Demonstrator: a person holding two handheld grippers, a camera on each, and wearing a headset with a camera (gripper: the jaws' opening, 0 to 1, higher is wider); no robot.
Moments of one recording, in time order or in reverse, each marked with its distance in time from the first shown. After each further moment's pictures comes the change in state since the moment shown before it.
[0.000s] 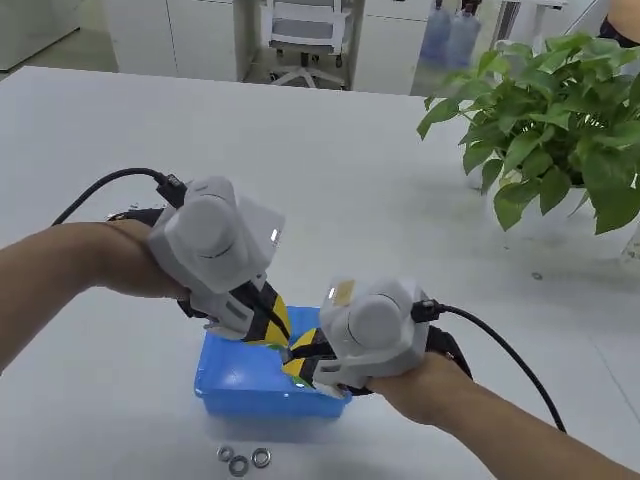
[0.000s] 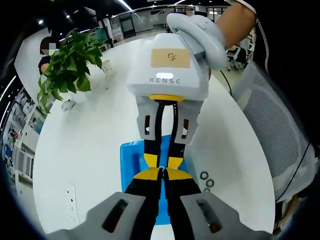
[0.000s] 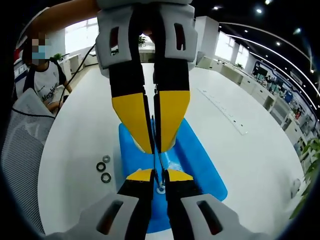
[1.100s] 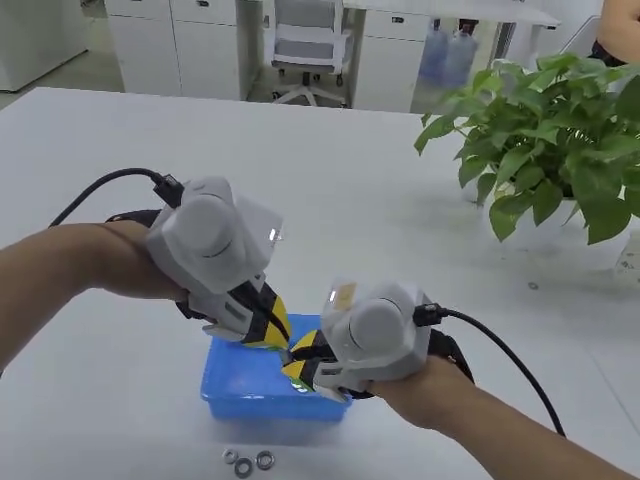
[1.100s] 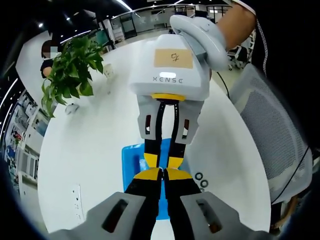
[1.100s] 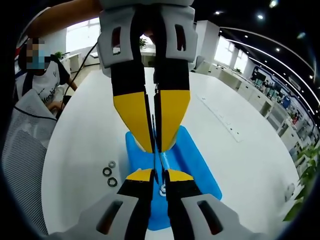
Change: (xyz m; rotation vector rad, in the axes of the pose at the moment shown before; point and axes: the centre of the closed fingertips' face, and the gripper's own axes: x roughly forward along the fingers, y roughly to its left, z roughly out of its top) left arm -0.023 -0.011 0.015 0.015 0.006 0.032; right arm -0.018 0.010 0.021 -0.034 -0.026 -0.032
